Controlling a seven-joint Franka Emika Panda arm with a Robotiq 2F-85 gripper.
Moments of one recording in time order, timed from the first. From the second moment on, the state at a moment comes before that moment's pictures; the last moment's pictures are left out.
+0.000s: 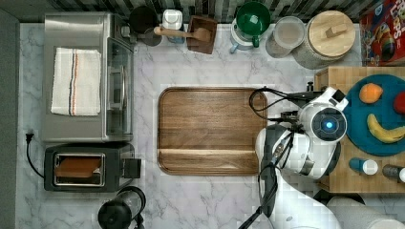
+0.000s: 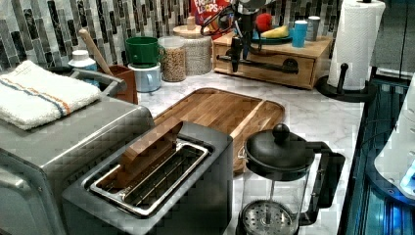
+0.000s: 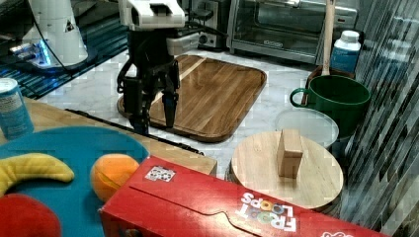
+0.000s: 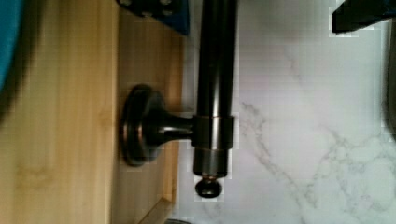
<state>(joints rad) -0.36 0.32 -0.11 -2.19 -0.19 1.12 -1.14</state>
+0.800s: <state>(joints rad) -0.37 0.39 -0.09 -2.14 -0.15 1.00 -1.14</state>
